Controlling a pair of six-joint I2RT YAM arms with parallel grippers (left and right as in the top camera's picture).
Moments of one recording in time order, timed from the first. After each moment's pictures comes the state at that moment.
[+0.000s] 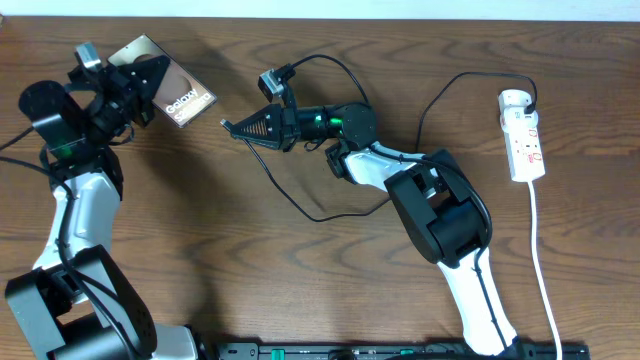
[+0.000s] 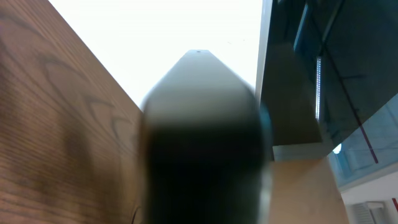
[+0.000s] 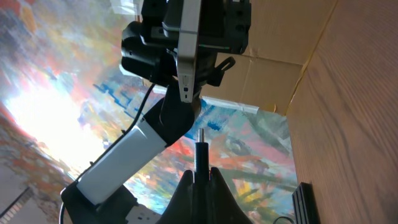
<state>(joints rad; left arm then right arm) 0.40 1.62 0.99 0.52 1.01 -1.32 0.59 2.38 1.48 1.53 -1.15 1.99</state>
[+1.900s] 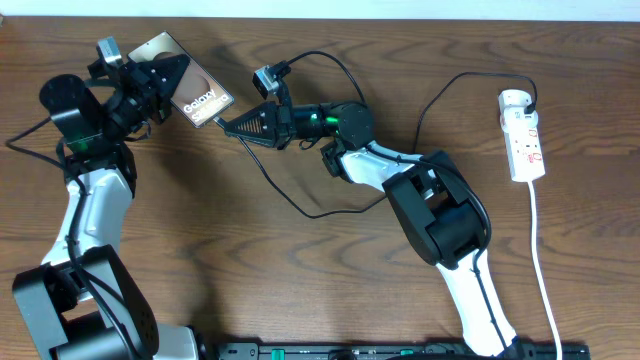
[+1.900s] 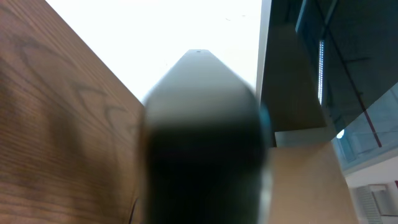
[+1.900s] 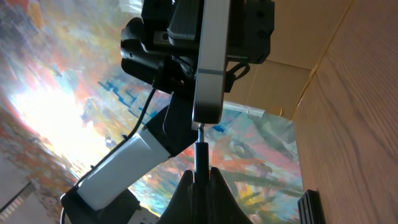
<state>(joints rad) 0.32 1.62 0.99 0.52 0.99 -1.30 0.61 2.38 1.51 1.53 -1.13 1.99</state>
